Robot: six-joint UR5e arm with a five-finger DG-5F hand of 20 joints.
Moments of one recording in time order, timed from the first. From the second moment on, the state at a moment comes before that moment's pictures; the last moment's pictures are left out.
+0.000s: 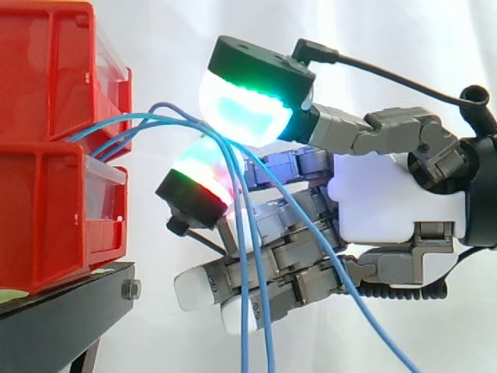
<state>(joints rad) 0.23 -2.33 -1.11 -2.82 -1.12 -0.09</state>
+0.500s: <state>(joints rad) 0.22 -2.33 -1.11 -2.82 -1.13 -0.09</state>
